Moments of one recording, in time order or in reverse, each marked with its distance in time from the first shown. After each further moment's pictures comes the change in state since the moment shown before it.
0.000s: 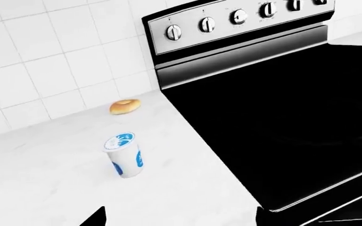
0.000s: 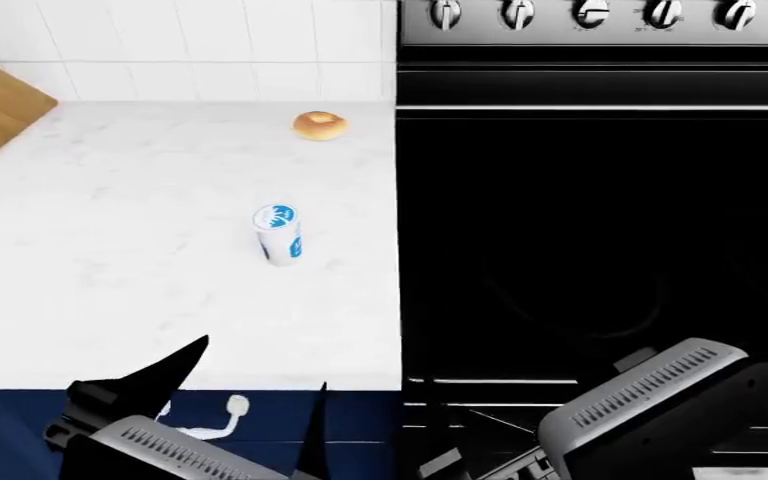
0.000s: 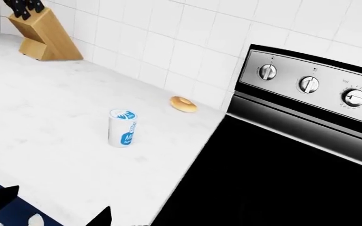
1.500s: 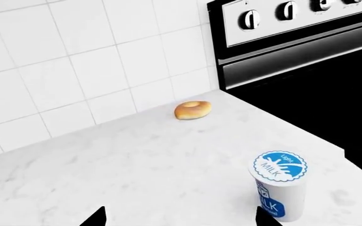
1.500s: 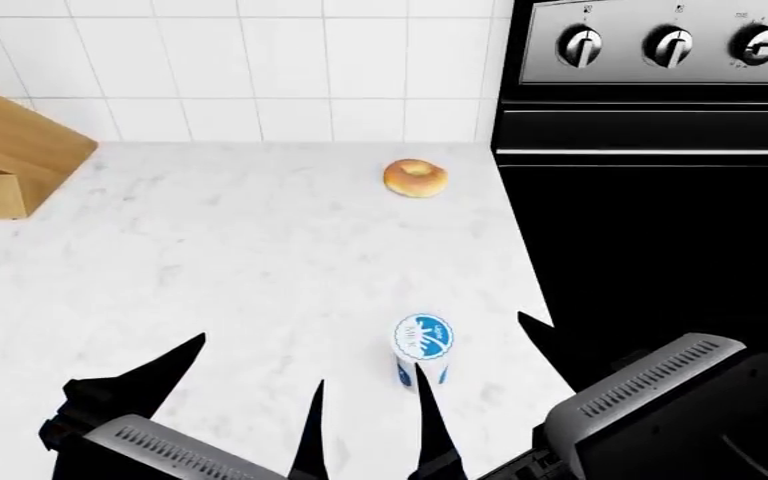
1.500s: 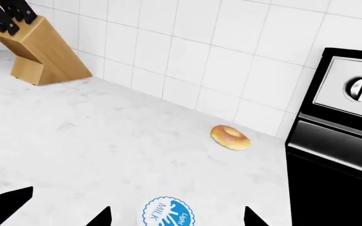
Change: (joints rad) left arm -0.012 -0.006 0.013 0.000 0.010 0.007 0.000; right arm 0.021 -0.007 -0.048 0.006 0.001 -0.095 -0.031
